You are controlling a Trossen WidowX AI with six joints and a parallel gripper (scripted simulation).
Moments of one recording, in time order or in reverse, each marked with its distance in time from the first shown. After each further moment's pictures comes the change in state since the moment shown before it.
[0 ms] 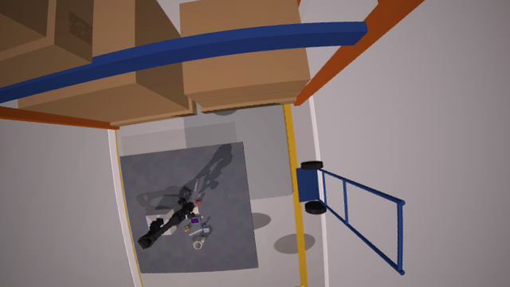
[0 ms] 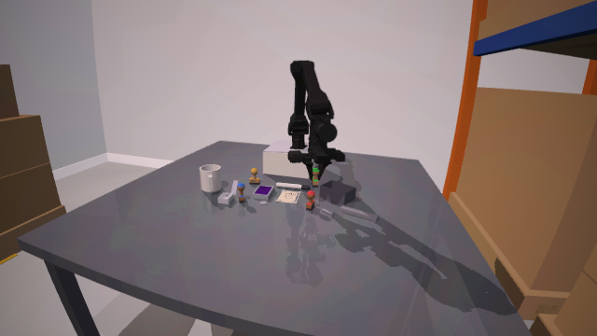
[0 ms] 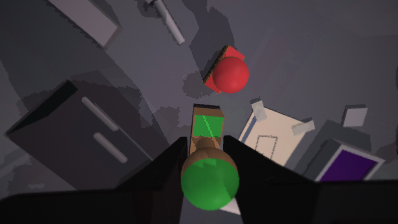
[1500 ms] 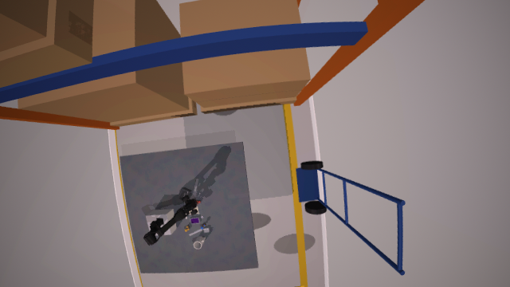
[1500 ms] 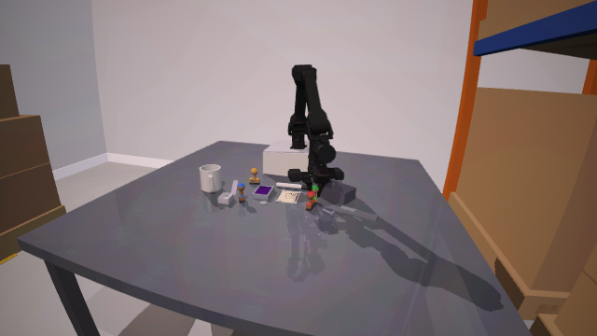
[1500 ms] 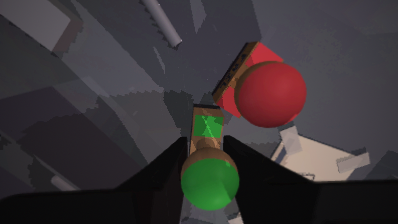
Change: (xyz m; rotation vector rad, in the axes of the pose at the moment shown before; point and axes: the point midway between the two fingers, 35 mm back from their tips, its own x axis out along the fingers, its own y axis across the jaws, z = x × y) arm 0.064 0.002 0.001 0.013 -0.002 0.000
